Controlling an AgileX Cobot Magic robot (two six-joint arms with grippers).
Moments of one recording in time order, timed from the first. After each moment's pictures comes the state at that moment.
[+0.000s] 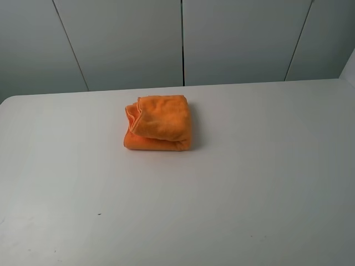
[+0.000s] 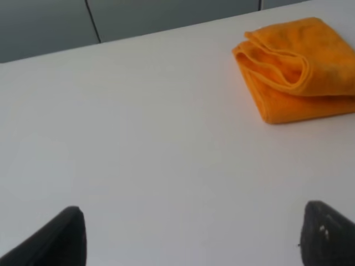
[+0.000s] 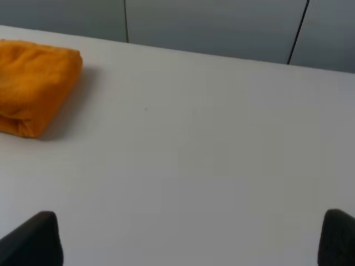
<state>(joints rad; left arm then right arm) -0.10 0.11 -0.55 -0.03 1.02 0.09 0.18 0.02 -0.57 -0.01 1.13 -0.04</state>
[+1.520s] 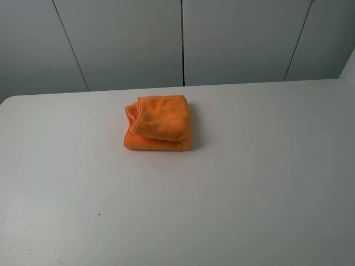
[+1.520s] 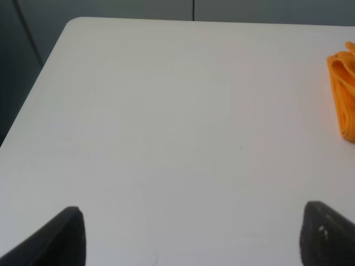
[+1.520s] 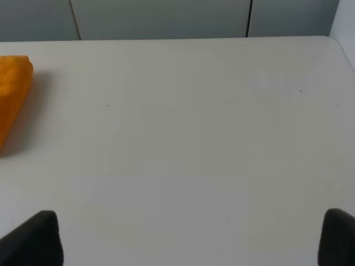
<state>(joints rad) 0.14 0.00 -0.51 0.00 1.08 -0.02 0.01 0.00 -0.51 0.01 1.10 0.00</state>
